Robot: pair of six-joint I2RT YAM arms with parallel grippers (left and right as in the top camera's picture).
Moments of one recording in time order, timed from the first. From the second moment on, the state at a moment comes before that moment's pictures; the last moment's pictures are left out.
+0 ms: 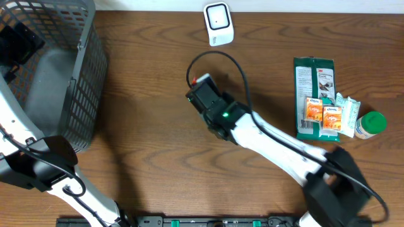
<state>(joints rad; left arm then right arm) 0.53 2.06 2.45 -1.55 0.12 -0.36 0.79 1.75 1.24 -0.52 0.53 0.04</state>
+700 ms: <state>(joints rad) 0.53 2.06 2.45 -1.55 0.12 -0.36 0.78 1.72 1.25 0.26 0.95 -1.27</state>
